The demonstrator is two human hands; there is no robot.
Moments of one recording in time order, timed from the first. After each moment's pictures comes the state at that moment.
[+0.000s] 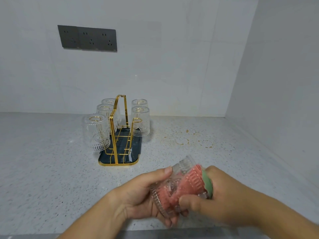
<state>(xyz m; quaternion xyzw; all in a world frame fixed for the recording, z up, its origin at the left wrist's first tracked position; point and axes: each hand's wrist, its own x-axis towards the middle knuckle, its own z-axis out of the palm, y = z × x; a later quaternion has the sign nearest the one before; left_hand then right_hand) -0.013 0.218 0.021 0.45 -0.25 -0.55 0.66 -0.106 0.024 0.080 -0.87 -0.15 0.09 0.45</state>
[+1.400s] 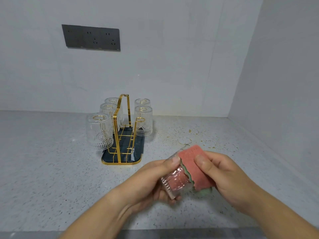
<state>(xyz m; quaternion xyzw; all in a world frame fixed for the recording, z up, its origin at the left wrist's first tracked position) -0.018 0.211 0.030 0.56 -0.21 -0.34 0.73 -0.086 0.021 0.062 -0.75 -0.07 -0.04 0.66</state>
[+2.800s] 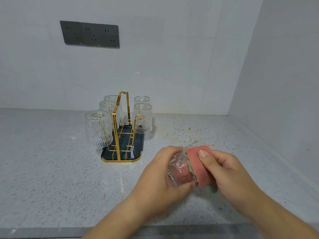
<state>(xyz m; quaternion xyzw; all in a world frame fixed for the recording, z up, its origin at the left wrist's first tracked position) -0.027 0.198 0.015 0.77 -0.35 0.09 0.52 -0.091 0.023 0.055 -0.77 -0.01 -0.13 0.62</state>
